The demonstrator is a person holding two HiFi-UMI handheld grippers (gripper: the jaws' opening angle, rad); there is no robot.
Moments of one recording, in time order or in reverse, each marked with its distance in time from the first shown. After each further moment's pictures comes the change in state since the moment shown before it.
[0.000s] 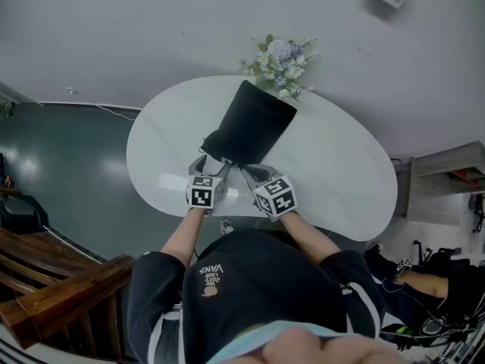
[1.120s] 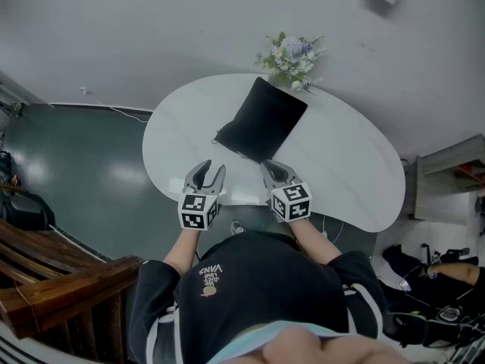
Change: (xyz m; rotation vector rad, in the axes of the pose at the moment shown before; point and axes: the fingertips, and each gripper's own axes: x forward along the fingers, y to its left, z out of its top) left arm -0.141 -0.008 0.024 0.033 -0.277 -0.016; right arm -0.048 0.031 0.008 0.040 -0.228 -0.161
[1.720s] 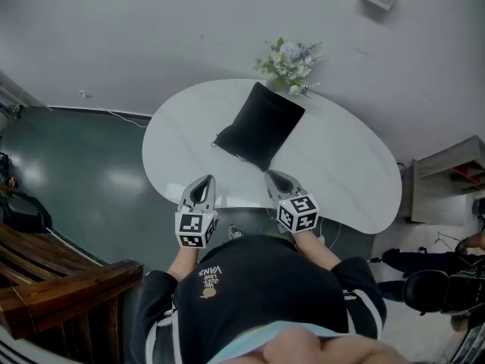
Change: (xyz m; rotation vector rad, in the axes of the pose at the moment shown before) left arm -0.050 -0.008 0.007 0.032 -0.097 0.047; right arm -0.036 0.011 0.001 0.051 -0.042 0.011
